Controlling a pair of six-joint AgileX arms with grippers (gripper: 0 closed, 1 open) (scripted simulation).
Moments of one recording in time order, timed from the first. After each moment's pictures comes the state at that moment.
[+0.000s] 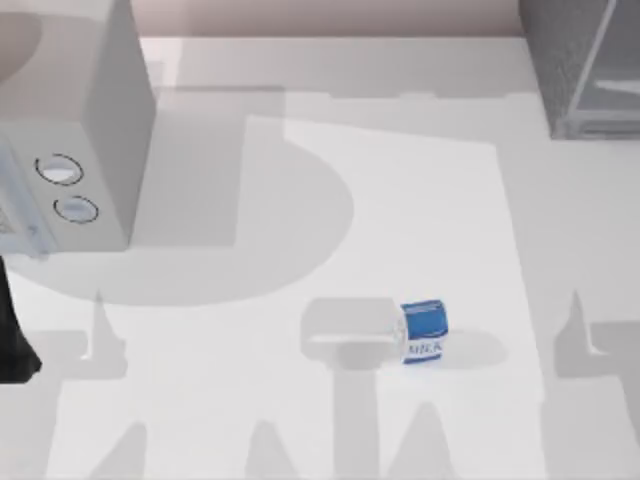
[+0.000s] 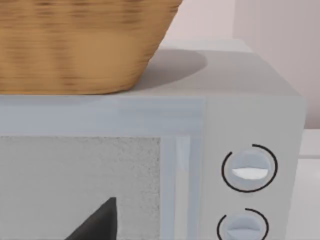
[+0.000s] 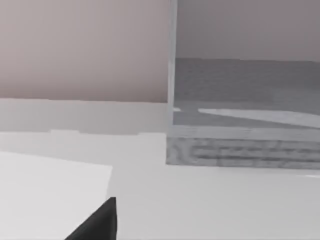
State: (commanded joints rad) left arm 0.00 0.00 0.00 0.00 0.00 0.00; right arm 0.32 0.28 -0.01 0.23 0.30 0.01
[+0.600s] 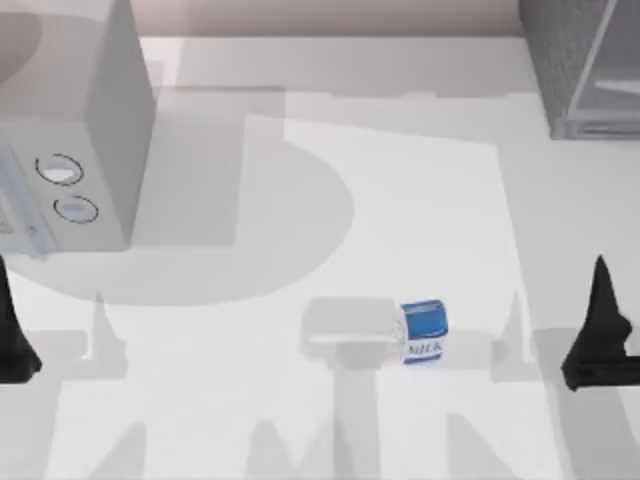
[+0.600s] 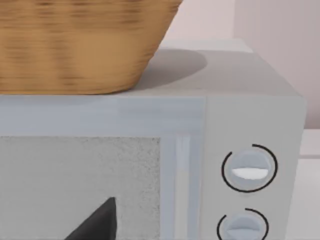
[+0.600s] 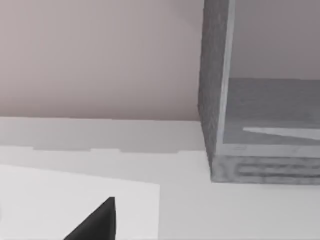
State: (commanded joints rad) left arm 0.00 0.00 0.00 0.00 0.00 0.00; right arm 0.86 0.71 0.02 0.67 0.85 0.02
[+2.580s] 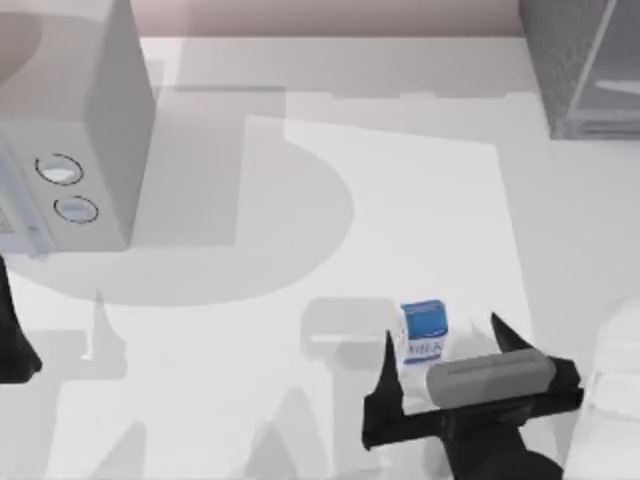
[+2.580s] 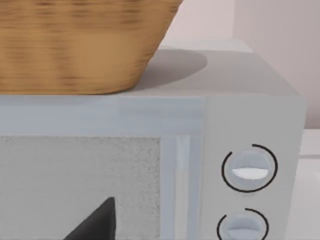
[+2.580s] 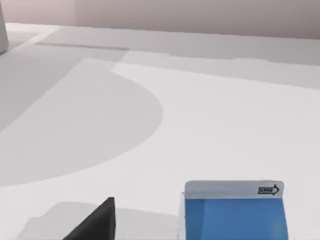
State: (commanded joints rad) left arm 0.00 0.00 0.00 0.00 0.00 0.00; right arm 1.13 2.13 0.29 1.65 0.98 0.16
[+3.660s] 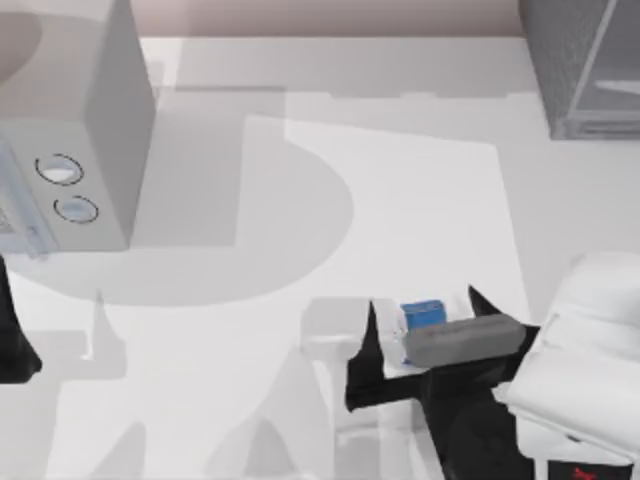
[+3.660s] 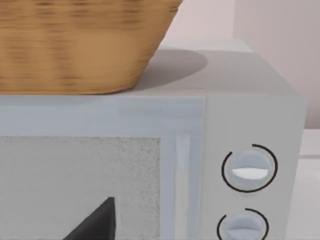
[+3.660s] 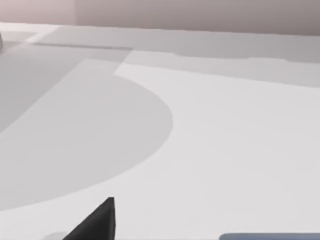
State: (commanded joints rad) left arm 0.00 0.00 0.00 0.00 0.00 0.00; right arm 1.00 2.24 0.42 1.66 0.85 0.13
